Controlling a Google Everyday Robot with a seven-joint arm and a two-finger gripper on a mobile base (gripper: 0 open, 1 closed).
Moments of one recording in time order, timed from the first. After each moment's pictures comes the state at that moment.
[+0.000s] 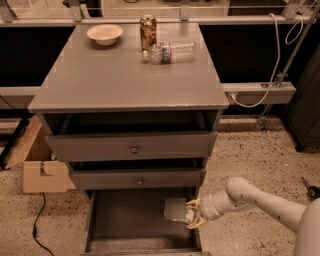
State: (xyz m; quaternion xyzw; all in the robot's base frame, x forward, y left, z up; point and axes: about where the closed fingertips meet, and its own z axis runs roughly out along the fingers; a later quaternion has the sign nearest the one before) arm 0.491 -0.129 0.318 -0.73 0.56 0.25 0.30
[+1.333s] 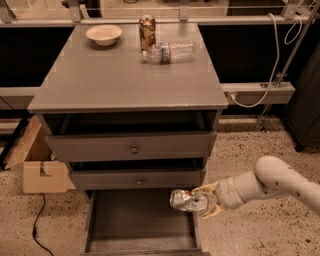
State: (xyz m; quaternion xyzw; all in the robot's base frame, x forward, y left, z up) arm 0.458 -0.141 0.512 -0.76 0.51 0.23 0.34
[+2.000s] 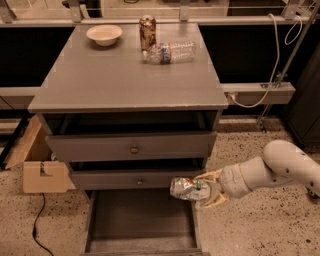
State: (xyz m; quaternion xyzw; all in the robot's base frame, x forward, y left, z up) arm 0.464 -0.142 0.589 -0.76 0.50 0.20 0.35
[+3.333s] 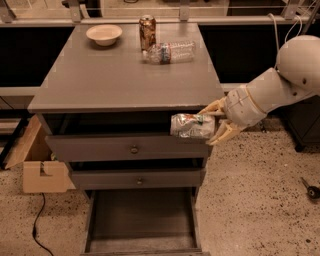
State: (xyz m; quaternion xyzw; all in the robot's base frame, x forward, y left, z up) arm 0.538 -0.135 0.802 -0.79 0.52 0.12 0.30
